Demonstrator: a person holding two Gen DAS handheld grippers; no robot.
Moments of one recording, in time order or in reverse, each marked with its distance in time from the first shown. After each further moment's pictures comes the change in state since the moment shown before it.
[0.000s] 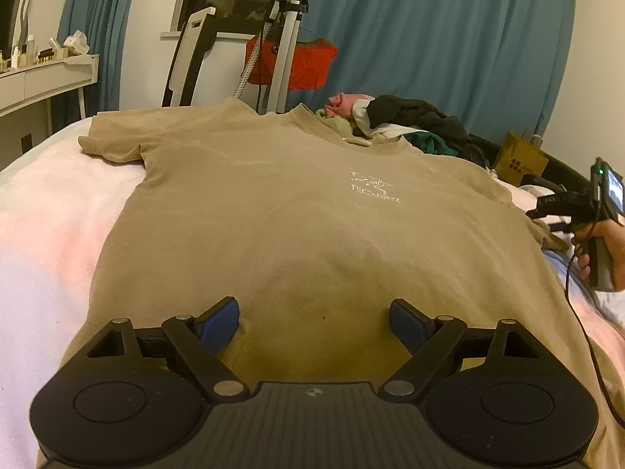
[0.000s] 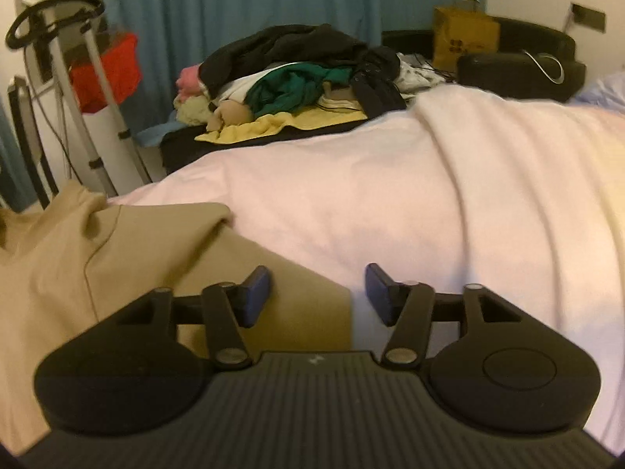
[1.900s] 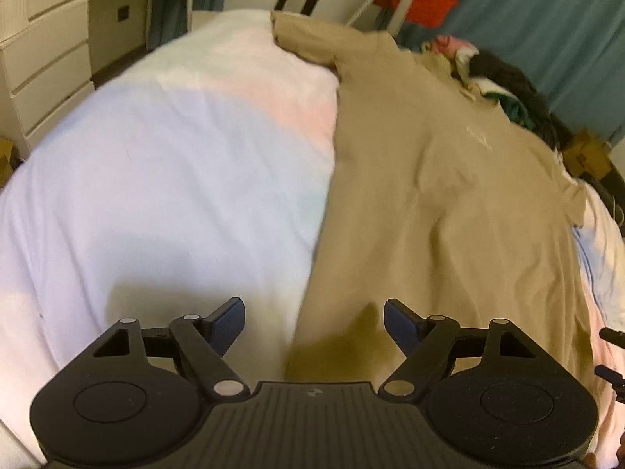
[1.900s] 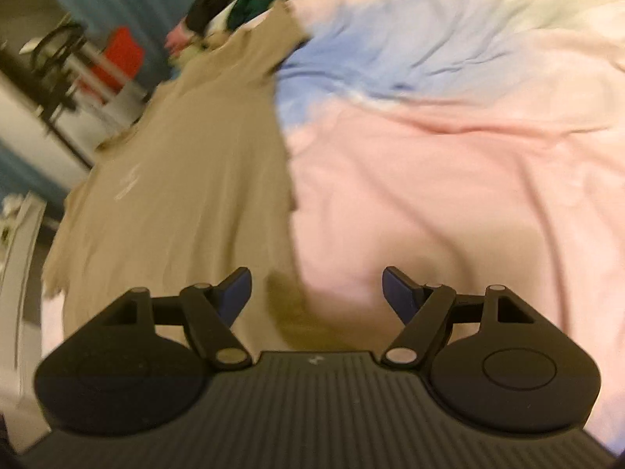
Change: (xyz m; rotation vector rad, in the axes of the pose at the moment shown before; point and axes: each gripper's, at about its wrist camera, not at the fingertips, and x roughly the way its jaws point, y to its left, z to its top) left arm -0.153 0.096 -0.016 -0.276 0.348 0.136; right arm -0.274 0.014 -0.189 0.423 0.268 0.019
